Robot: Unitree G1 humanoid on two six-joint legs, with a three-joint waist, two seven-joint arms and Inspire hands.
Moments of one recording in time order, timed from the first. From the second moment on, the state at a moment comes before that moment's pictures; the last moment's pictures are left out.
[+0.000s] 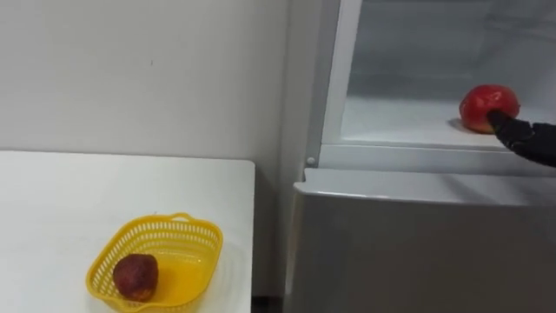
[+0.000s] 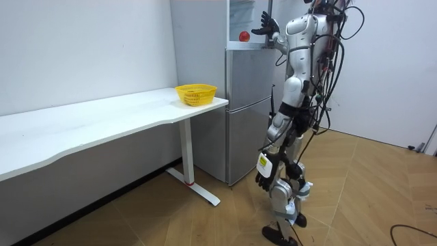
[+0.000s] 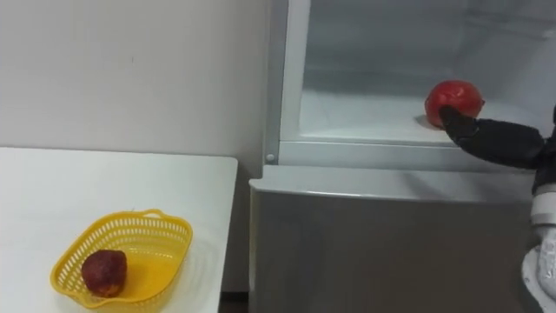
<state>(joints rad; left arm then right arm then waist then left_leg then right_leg) 0.28 0.27 -0.08 1.07 0.31 0.05 -0.19 -0.45 -0.54 -0.19 0.16 0.25 -0.11 -0.38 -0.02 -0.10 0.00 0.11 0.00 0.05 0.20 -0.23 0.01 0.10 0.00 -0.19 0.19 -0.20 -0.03</state>
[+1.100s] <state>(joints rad) 0.32 0.28 -0.02 0.99 0.32 0.14 -0.23 -0.65 -0.67 -0.13 0.54 0.43 0.02 -0.26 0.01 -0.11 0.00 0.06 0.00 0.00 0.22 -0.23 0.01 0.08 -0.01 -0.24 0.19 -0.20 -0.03</state>
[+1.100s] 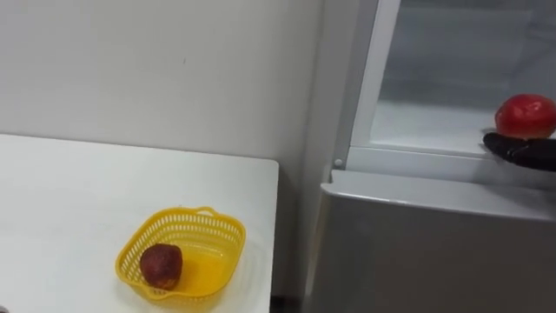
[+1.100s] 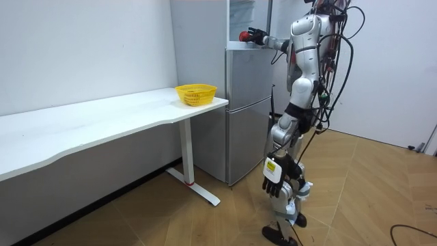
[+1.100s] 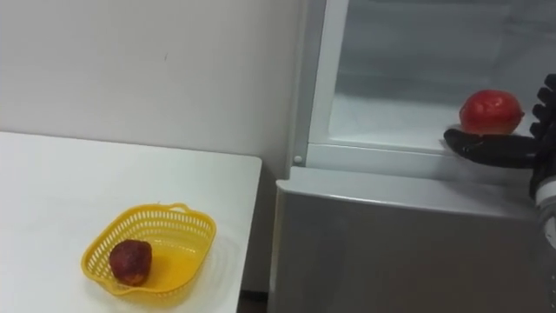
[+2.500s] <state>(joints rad) 0.32 0.33 -0.05 0.99 0.32 0.15 -0.23 -0.81 -0.76 0.02 0.82 0.42 -0.01 -0.23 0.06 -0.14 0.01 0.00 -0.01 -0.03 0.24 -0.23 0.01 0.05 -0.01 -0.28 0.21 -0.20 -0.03</state>
